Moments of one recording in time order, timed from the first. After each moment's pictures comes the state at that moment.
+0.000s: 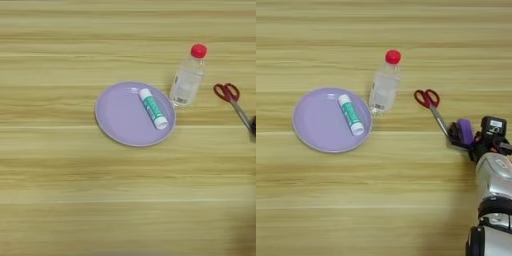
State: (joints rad) arm -0.36 -0.54 -0.38 0.95 0.22 -0.06 0.23
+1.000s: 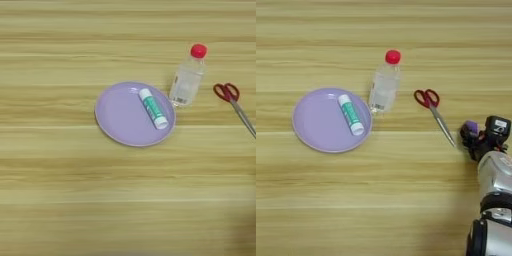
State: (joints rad) arm -0.38 -0.54 -0.41 0.98 0.26 -0.01 0.25
